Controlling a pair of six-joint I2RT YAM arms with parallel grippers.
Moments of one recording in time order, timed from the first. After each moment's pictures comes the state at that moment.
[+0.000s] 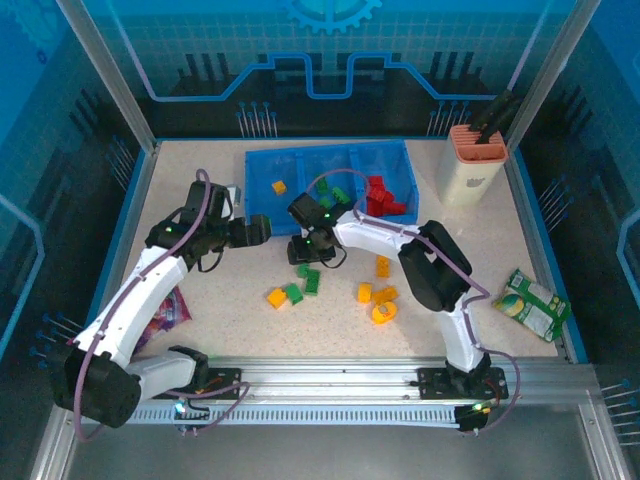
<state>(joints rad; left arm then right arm) -0.24 1.16 1.04 -0.75 0.10 -0.40 0.80 2.12 1.62 -0.70 -0.11 0.60</state>
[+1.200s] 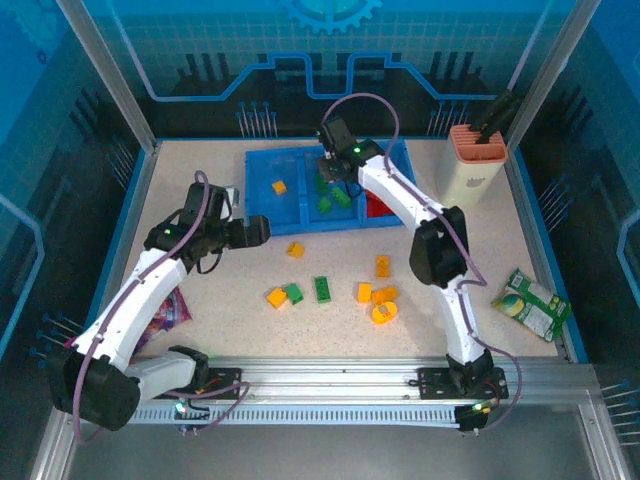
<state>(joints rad) -0.24 1.14 1.03 -0.75 0.08 -0.40 0.55 2.32 2.24 -0.82 0.22 0.17</state>
